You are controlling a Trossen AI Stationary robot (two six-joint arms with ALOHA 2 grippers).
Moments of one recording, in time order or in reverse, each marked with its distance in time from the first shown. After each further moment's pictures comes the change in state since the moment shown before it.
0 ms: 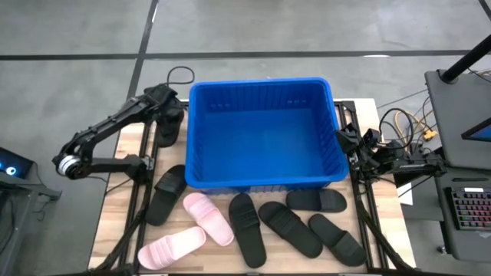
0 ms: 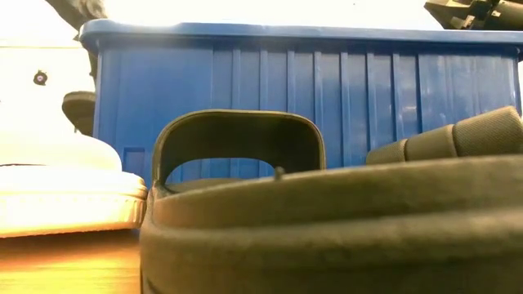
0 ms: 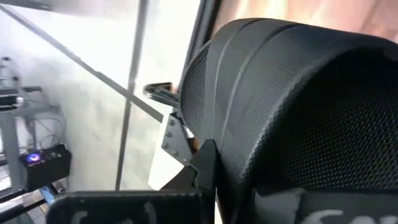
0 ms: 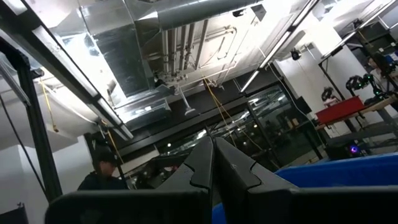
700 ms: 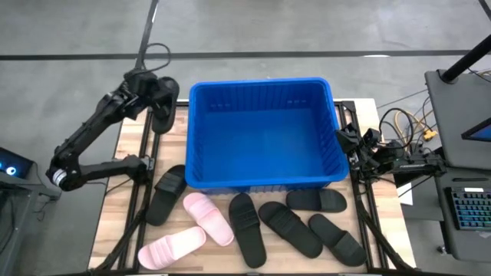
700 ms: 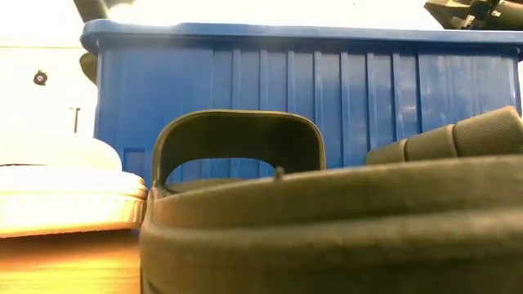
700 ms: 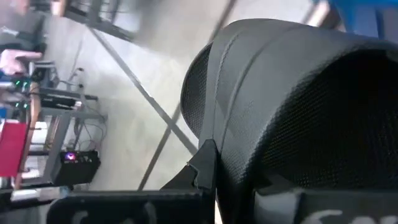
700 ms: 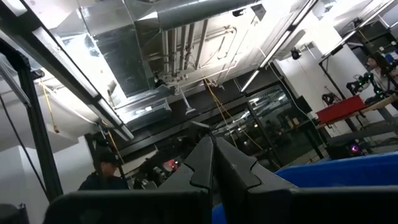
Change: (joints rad) left arm -0.002 -0.151 0.240 -0.044 -0.022 -0.071; right arm 0.000 0.000 0.000 0.000 0.000 0.007
